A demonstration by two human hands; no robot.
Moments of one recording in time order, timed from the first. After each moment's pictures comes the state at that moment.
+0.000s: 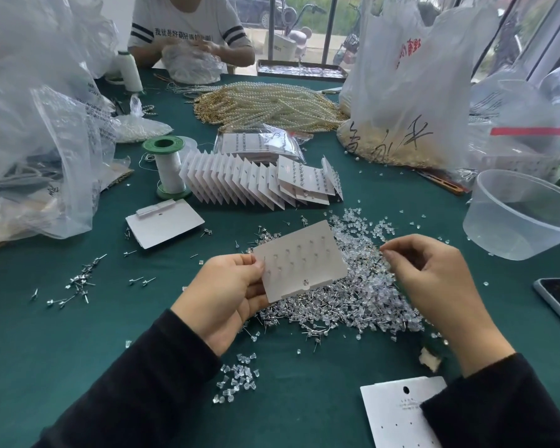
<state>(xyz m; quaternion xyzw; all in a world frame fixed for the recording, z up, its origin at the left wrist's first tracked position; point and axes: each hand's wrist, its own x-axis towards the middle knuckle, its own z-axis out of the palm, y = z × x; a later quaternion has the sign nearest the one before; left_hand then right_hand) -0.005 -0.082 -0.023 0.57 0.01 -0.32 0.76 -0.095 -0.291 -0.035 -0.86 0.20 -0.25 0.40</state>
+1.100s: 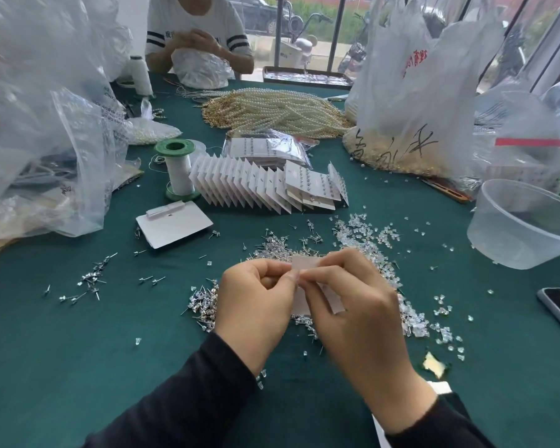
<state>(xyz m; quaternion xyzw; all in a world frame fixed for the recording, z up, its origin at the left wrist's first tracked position) -0.028 -0.098 -0.034 0.70 -0.04 -0.10 0.70 -0.084 -0.192 -0.039 -0.87 0.01 -0.43 0.24</state>
